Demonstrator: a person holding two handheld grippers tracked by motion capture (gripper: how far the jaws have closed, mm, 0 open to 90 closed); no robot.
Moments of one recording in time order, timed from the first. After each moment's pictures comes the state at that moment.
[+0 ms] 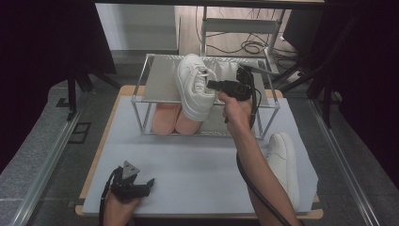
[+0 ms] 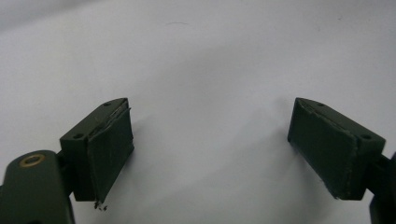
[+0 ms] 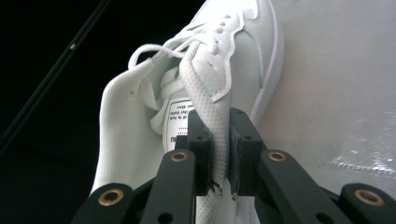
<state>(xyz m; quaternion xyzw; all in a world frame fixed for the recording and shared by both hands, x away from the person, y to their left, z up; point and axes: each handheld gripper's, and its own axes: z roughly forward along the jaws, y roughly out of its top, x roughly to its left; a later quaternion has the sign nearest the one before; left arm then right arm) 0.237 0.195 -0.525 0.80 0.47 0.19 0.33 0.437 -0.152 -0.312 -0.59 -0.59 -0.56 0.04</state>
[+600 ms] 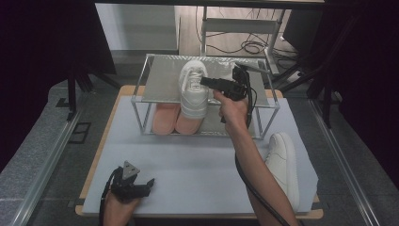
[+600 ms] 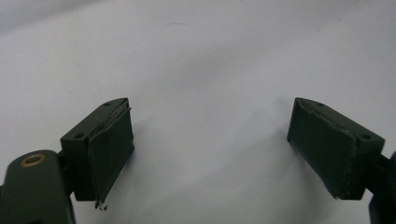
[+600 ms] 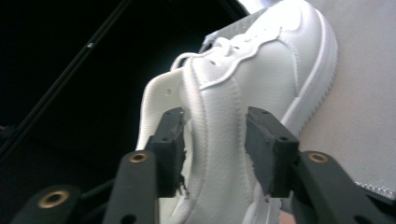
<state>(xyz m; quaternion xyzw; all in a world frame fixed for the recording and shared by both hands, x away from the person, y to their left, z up) 0.237 0.194 -0.524 0.80 0.47 0.19 0.33 0.437 -0.143 -0.311 -0.55 -0.60 -0.58 0.04</state>
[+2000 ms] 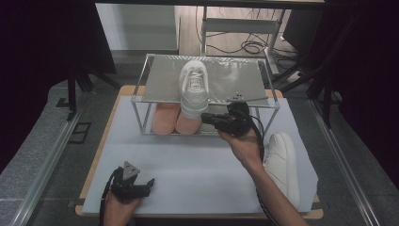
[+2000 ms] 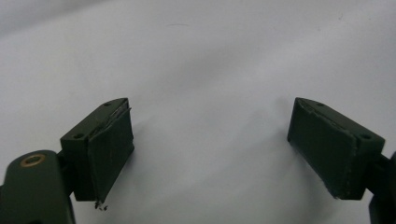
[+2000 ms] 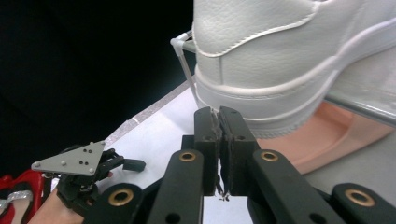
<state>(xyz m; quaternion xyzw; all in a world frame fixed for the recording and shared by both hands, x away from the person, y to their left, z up) 0.236 0.193 -0.525 0.79 0.47 0.20 0.33 0.347 -0.144 -0.333 -0.35 -0.76 -0.54 -0.05</state>
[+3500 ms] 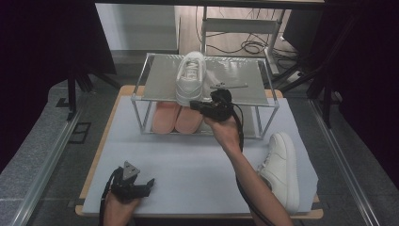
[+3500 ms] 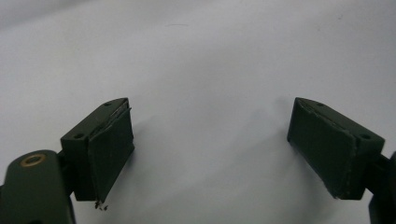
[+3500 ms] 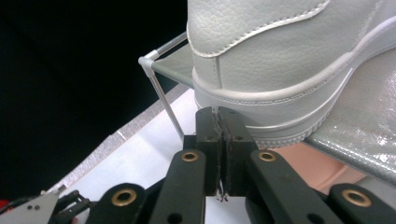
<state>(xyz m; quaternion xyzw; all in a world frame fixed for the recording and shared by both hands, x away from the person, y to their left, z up) 0.236 0.193 -0.525 0.79 0.47 0.20 0.33 0.395 -0.106 -0.344 -0.38 -0.75 -0.53 -0.07</state>
